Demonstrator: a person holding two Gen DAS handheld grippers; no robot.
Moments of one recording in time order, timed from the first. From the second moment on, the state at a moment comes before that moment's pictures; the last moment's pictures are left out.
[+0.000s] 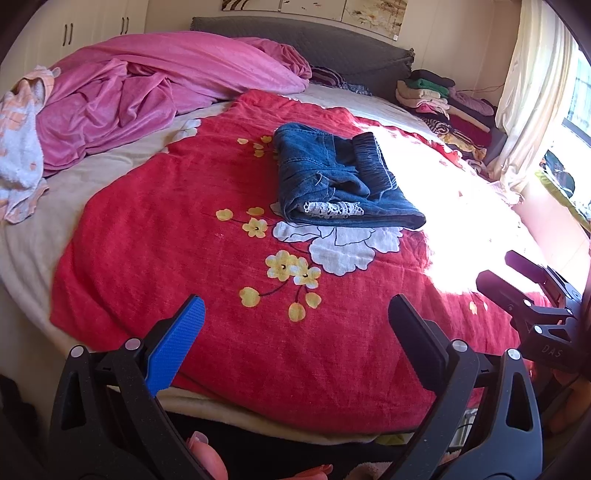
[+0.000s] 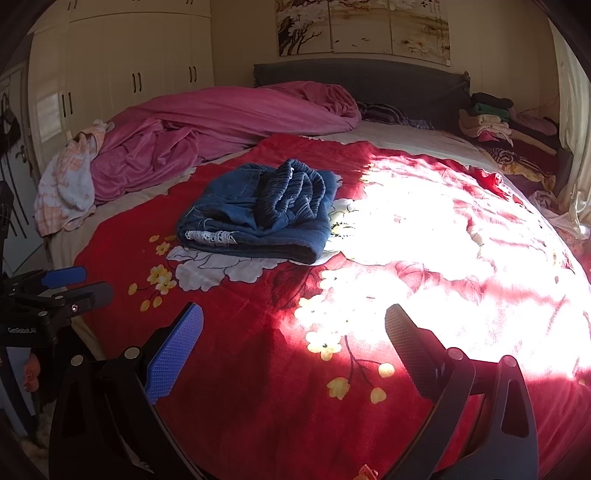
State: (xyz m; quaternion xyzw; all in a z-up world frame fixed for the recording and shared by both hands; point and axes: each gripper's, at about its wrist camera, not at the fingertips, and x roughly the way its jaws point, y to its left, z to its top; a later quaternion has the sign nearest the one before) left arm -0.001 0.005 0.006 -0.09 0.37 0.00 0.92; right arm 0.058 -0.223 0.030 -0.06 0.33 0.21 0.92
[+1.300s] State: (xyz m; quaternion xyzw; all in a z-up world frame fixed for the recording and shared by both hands) left arm 0.000 0.002 0.004 -0.08 0.38 0.00 0.92; right arm 0.057 -0.222 0.029 -0.06 0.33 0.21 0.92
